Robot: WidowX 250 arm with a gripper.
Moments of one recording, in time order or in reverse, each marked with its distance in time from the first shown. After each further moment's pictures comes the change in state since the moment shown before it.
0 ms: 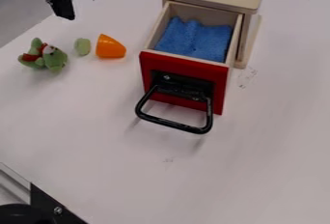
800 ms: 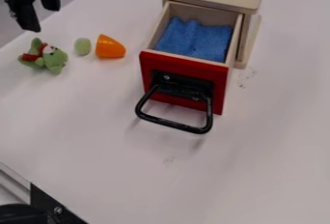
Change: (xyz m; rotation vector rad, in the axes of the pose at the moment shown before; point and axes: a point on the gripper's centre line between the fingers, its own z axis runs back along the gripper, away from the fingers) arm 0.055 0.032 -0.031 0.035 0.006 0.122
